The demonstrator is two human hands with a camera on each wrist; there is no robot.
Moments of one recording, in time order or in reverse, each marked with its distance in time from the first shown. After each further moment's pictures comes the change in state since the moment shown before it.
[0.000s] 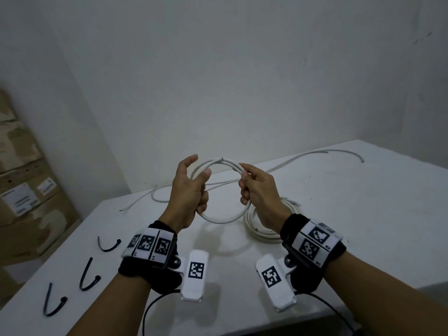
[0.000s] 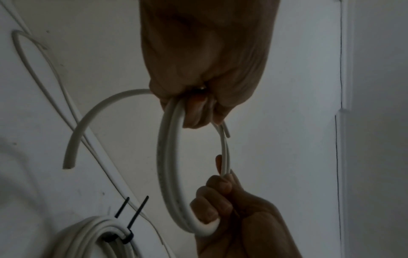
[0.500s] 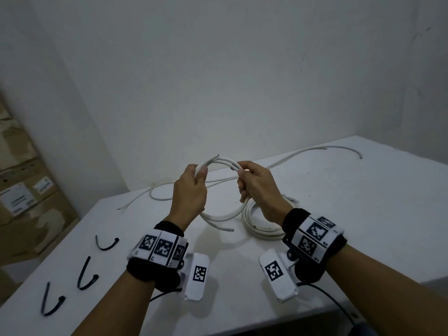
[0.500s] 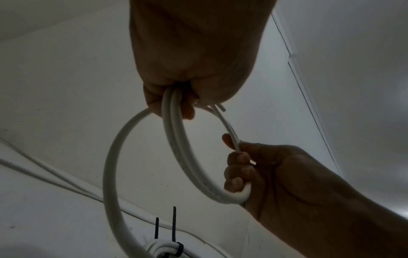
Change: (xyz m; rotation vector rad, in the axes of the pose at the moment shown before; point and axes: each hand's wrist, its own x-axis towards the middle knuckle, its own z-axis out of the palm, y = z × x) left_hand 0.001 -0.007 0.010 0.590 0.142 0.237; right_hand 0.006 -0.001 -0.009 -0.183 -0.070 -0.029
